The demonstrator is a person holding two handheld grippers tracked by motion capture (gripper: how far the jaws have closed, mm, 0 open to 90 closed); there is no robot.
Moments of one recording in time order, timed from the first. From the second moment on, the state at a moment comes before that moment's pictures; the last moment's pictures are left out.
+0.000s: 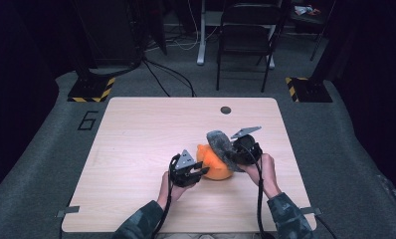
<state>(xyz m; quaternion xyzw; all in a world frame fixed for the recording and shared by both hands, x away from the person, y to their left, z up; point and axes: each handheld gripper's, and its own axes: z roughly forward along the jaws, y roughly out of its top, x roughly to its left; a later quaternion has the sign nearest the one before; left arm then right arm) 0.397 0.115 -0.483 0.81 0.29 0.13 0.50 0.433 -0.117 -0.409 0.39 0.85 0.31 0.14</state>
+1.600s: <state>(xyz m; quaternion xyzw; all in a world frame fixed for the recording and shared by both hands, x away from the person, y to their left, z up) 0.390 0.116 -0.469 0.81 0.30 0.15 0.48 0.422 -0.119 -0.386 0.37 0.83 0.39 0.14</state>
